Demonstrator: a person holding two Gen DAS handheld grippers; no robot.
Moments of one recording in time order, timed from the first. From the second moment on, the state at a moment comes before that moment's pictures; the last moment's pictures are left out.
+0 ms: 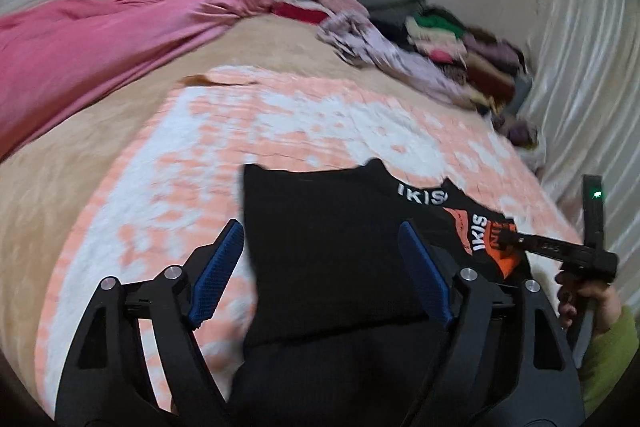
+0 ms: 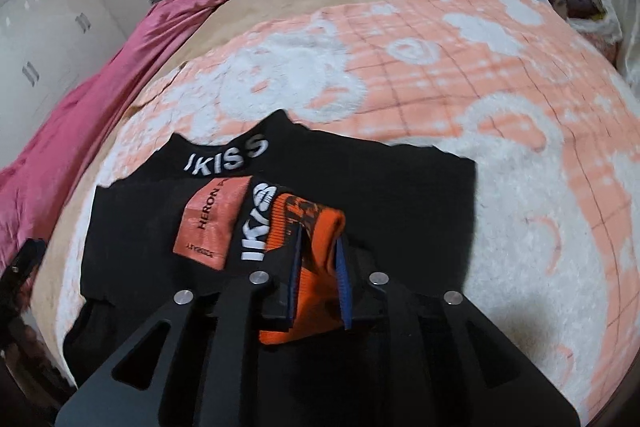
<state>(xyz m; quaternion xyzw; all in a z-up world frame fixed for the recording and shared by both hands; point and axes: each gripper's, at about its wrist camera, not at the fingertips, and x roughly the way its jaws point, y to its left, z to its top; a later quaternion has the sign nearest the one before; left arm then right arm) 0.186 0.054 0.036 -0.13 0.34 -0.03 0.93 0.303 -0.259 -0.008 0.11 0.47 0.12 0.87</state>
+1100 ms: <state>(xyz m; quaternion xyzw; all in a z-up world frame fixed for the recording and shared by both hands) 0.223 0.041 -0.033 -0.09 0.41 -0.06 0.91 0.243 -0.284 -0.016 0.09 0.44 0.09 0.89</state>
